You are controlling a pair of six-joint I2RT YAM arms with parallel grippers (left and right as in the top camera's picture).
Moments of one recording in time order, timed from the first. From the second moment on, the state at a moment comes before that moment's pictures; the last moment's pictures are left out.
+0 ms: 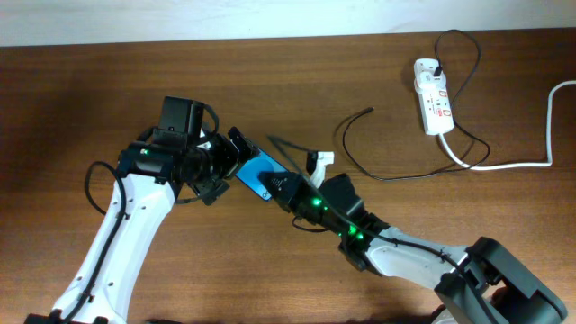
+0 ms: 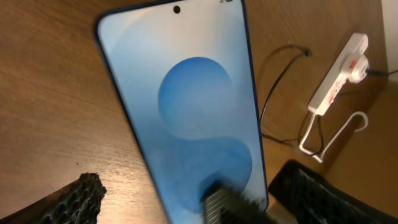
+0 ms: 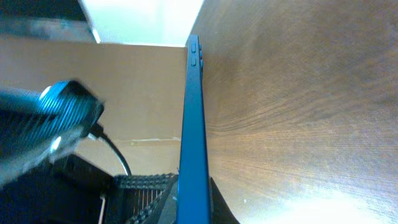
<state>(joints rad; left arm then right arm) -0.21 1.46 1.23 -0.90 0.39 -0.91 0.71 1.60 0.57 0.81 -0.25 1.43</state>
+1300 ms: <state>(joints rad) -0.21 1.23 1.18 -0.91 0.29 -1.09 0.60 1.60 0.57 0.93 -0.58 2.07</state>
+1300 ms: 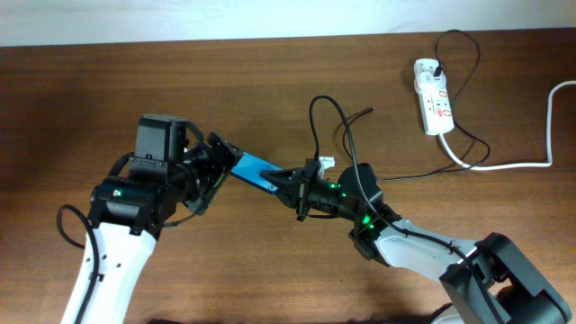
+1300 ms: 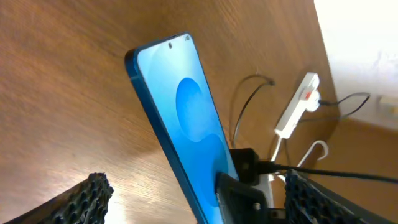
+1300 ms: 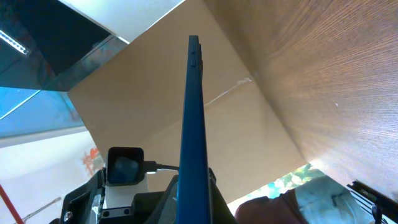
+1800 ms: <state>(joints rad) -0.21 1.23 1.18 -0.85 0.30 -1.25 0.60 1.60 0.57 1.09 -0.58 2.09</state>
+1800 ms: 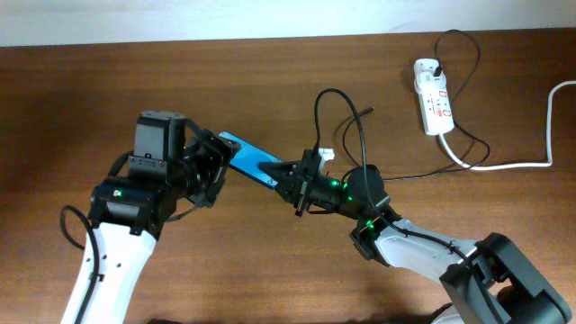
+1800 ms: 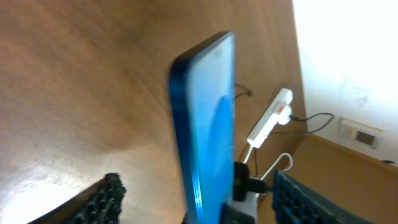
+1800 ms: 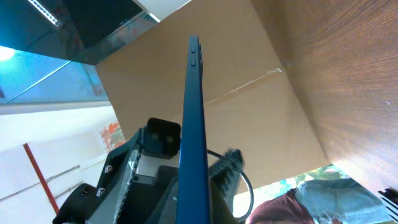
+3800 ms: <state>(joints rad) -0.28 1.30 1.17 -0.72 0.28 -1.42 0.60 1.60 0.57 1.12 -0.53 2.09</state>
